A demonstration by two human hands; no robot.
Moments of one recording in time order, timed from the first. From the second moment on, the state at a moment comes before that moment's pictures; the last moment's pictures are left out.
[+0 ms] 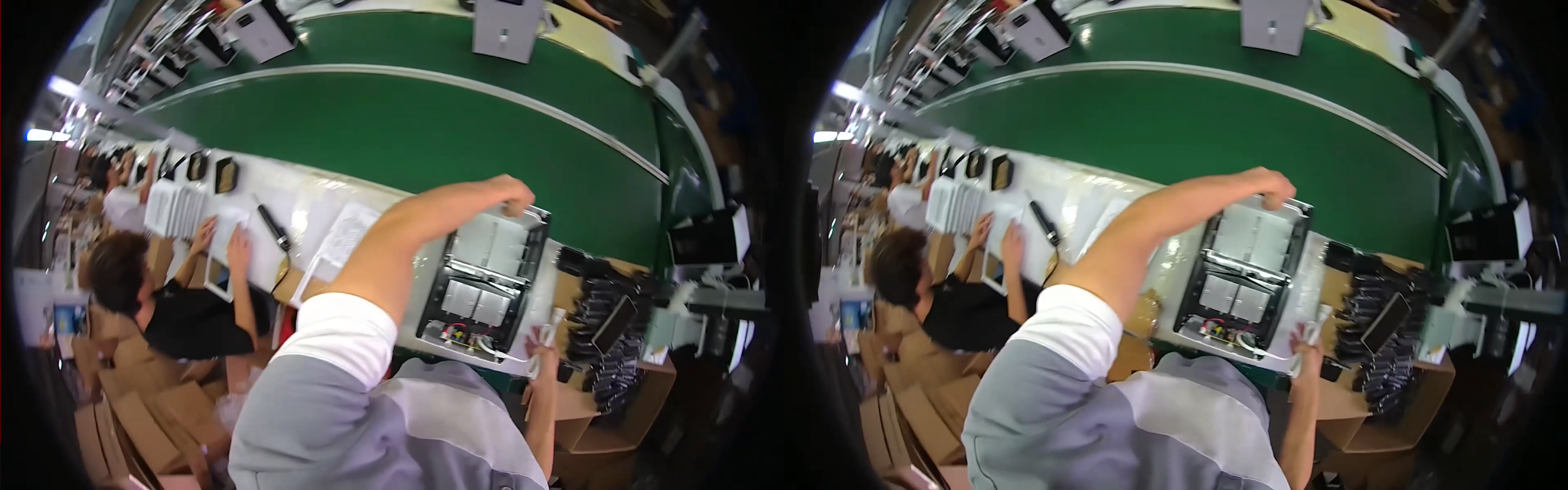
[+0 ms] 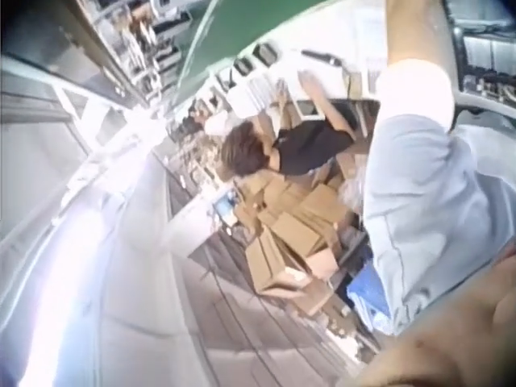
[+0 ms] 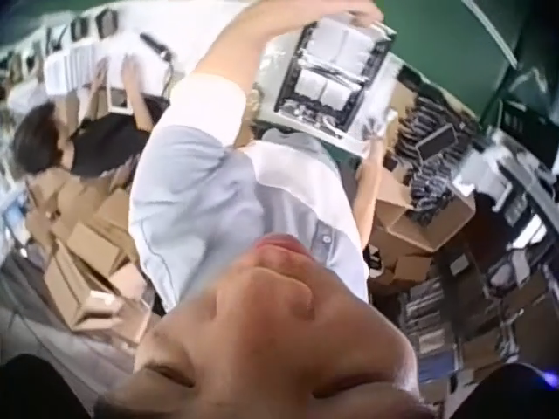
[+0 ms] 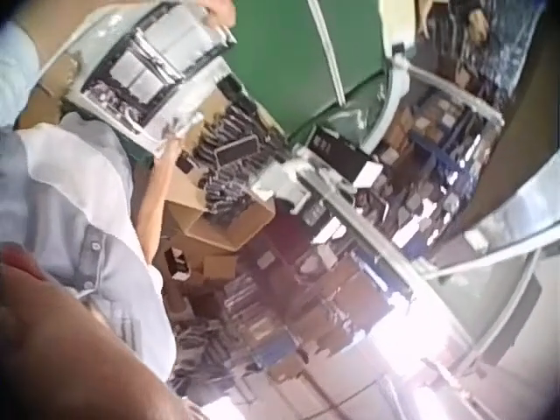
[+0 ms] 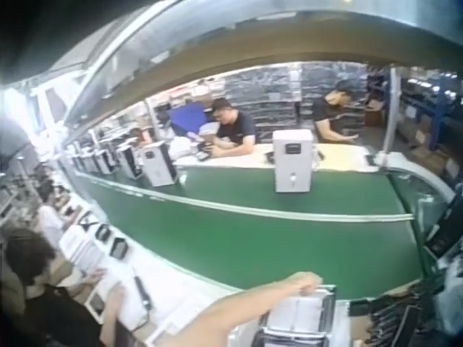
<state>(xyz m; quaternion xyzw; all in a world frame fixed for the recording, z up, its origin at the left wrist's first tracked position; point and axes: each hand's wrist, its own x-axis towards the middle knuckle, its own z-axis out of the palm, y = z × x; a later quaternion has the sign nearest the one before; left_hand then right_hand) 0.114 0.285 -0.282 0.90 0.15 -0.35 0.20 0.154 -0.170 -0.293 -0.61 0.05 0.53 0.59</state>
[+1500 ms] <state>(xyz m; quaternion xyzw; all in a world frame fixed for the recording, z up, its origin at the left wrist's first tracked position) -0.062 0.183 -0.096 0.83 0.32 0.22 0.40 0.045 -0.165 -0.141 -0.50 0.03 0.34 0.80</state>
